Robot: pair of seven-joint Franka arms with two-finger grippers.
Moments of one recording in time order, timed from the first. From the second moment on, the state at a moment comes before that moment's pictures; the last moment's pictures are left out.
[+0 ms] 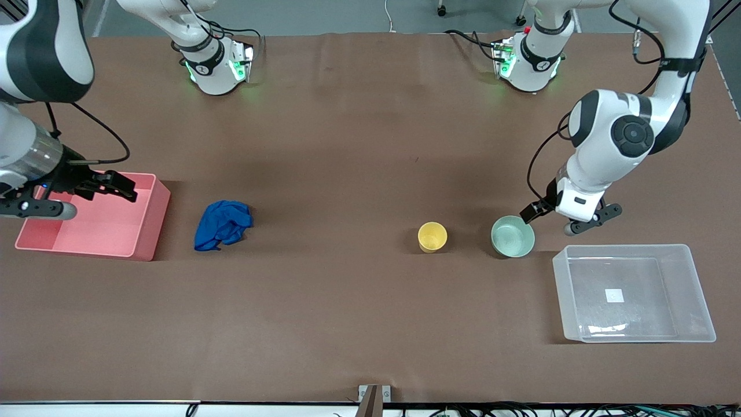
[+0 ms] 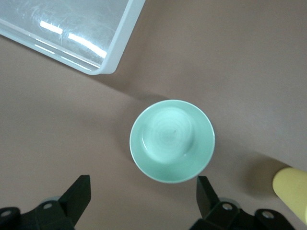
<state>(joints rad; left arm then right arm) 0.06 0.19 -0.24 -2.18 0.02 2.42 -0.63 0.05 0.07 -0.04 -1.77 0.02 1.84 0.07</state>
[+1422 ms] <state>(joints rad) 0.09 0.42 -0.24 -2.16 0.02 2.56 -0.63 0.15 0.42 -0.04 -2.01 0.02 2.36 0.07</state>
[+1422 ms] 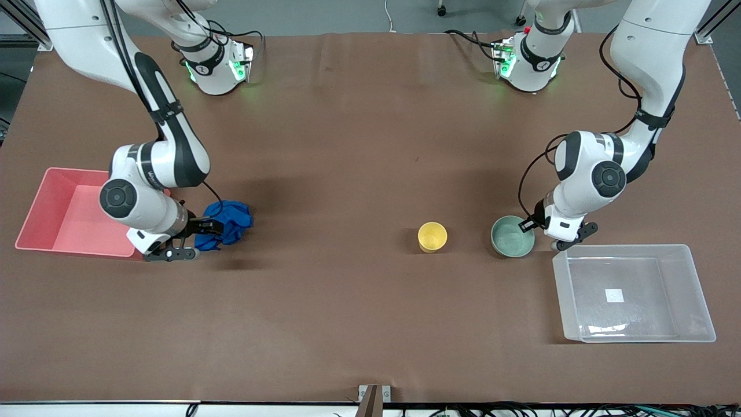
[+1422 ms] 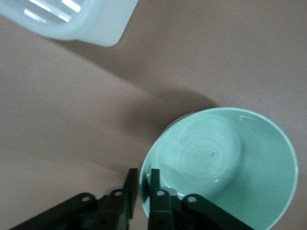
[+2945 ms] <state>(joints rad) 0.29 0.68 -0.22 -1.42 0.18 2.14 0.09 0.19 0.46 -0.04 -2.06 0.02 2.42 0.07</state>
